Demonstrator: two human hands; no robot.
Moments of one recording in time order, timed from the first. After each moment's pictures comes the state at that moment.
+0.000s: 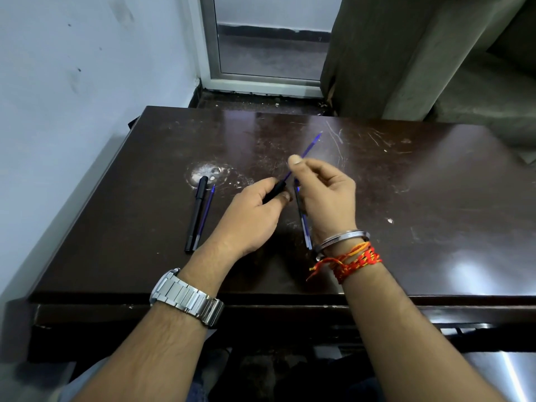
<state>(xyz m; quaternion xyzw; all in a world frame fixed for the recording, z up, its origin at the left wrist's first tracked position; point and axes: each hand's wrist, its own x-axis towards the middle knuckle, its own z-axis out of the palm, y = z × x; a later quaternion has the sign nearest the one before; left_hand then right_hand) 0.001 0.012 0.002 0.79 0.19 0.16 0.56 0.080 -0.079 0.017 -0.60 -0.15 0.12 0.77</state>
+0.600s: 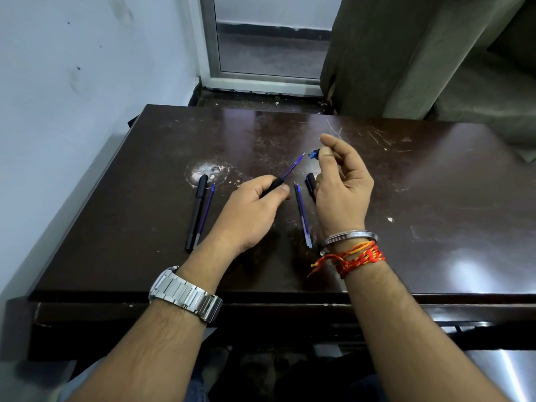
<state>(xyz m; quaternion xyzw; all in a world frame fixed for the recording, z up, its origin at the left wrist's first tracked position) 0.002 0.016 0.001 0.78 0.21 0.17 0.57 0.087 -0.084 0.019 -0.62 -0.15 0.00 0.77</state>
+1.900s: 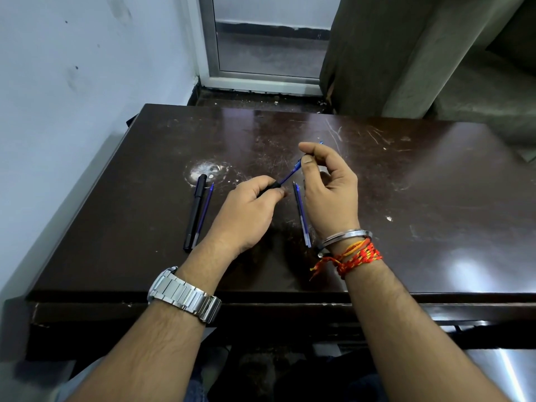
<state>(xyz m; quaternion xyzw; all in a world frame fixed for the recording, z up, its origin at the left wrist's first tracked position) 0.000 0.014 0.003 0.77 0.22 0.17 0.57 0.083 -0.087 0.019 -0.69 -0.23 0.00 0.68</state>
